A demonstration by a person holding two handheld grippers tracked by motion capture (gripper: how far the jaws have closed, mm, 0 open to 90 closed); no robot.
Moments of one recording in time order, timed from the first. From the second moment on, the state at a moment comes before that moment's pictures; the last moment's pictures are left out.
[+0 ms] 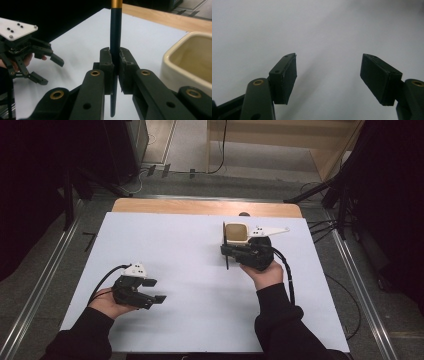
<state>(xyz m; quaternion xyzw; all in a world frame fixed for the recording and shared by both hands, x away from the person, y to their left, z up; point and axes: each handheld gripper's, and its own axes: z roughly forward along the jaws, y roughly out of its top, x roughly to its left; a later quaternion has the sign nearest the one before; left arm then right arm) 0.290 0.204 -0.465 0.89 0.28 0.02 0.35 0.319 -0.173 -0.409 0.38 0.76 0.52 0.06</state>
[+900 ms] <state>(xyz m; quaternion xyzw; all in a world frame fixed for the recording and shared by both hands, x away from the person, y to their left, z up) 0.290 0.206 -0.464 0.89 0.28 0.02 0.35 0.352 -0.198 -0.372 0.41 0.73 0.53 0.10</state>
